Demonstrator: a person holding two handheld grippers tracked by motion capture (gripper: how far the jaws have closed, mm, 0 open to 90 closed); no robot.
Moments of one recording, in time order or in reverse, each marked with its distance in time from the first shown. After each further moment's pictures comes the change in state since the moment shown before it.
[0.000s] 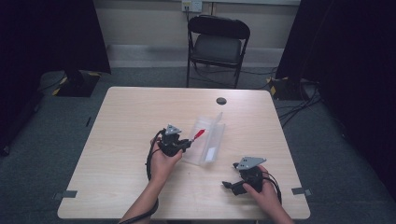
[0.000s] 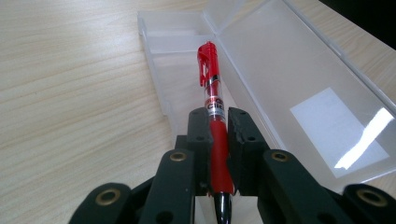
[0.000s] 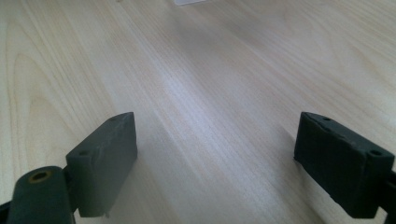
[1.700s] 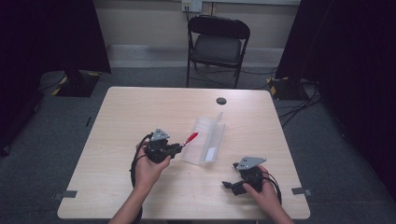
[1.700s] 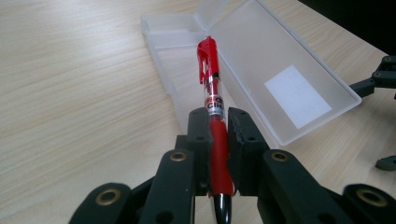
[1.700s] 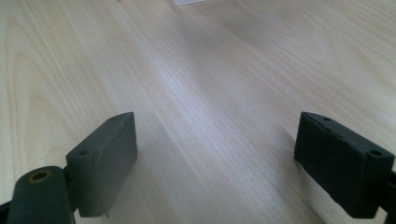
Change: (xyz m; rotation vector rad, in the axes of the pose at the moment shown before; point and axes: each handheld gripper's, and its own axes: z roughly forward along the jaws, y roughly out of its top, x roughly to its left) left arm 0.003 -0.009 -0.051 -0.009 -0.031 0.059; right arm 0.000 0.000 0.000 0.000 0.000 0.000
